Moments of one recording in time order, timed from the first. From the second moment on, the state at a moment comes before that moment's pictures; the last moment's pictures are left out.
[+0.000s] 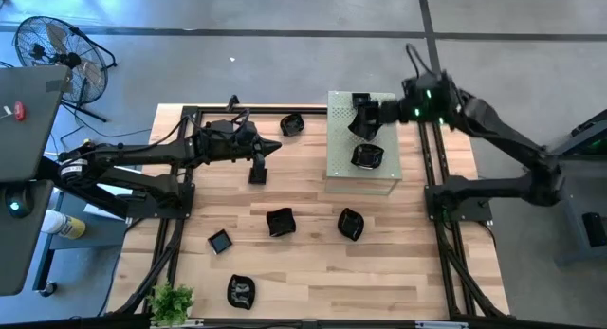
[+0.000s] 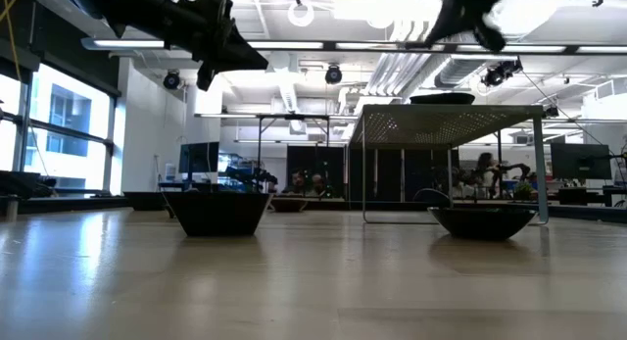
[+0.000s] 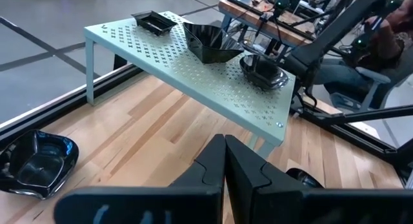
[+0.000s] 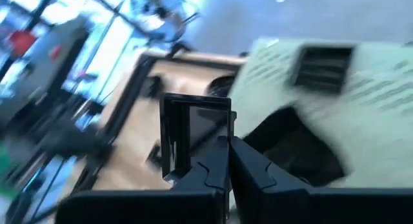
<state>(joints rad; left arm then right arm) 0.28 1.06 0.67 0.16 -0.01 -0.34 -0.66 1.06 1.20 -0.71 -0.09 0.72</state>
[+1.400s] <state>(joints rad) 0.28 1.06 0.67 0.09 -0.03 -0.31 -0.92 1.27 1.19 -0.55 -0.40 0.28</state>
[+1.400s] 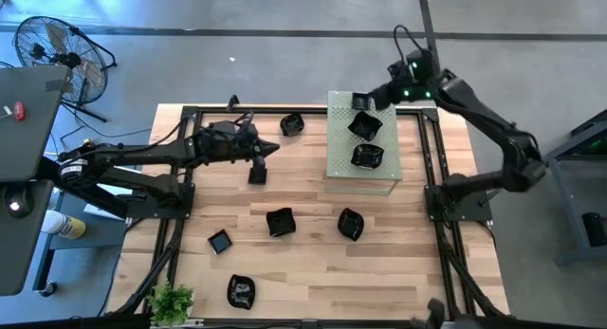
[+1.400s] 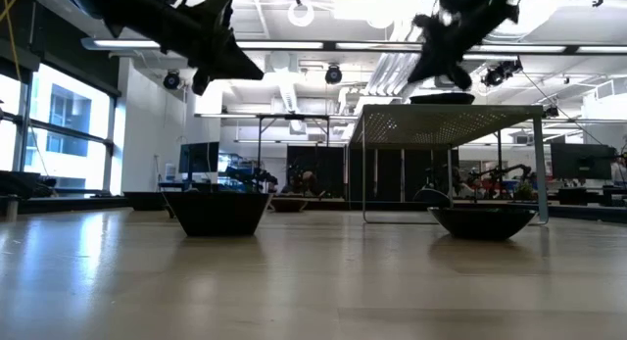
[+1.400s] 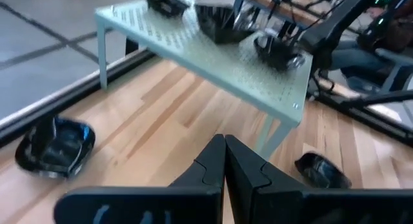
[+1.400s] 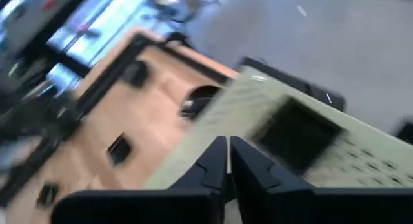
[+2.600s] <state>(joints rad) 0.22 0.96 0.81 -0.92 0.23 -0.31 -0.22 0.93 0.84 -0.19 0.06 0.31</state>
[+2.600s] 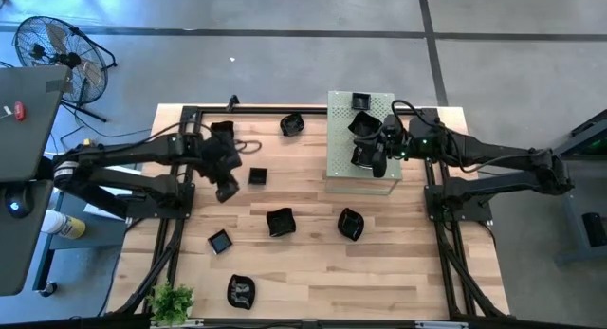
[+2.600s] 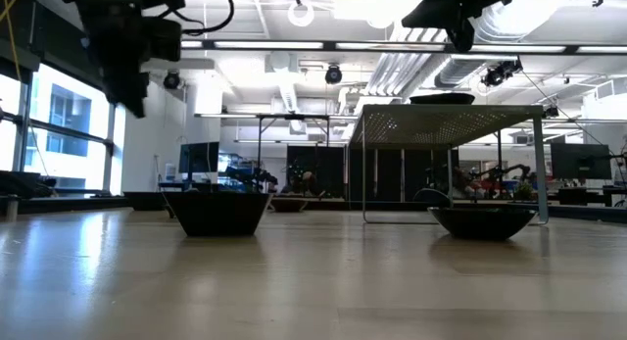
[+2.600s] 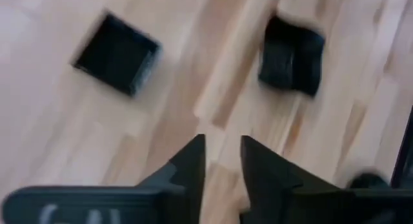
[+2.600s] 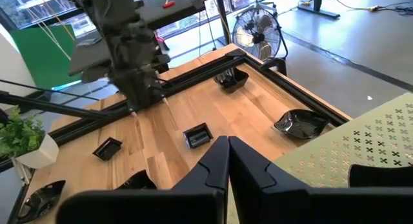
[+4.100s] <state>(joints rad) -0.54 1.29 0.75 -0.47 0.24 -0.41 -0.22 0.93 0.84 -0.18 -0.04 0.31</state>
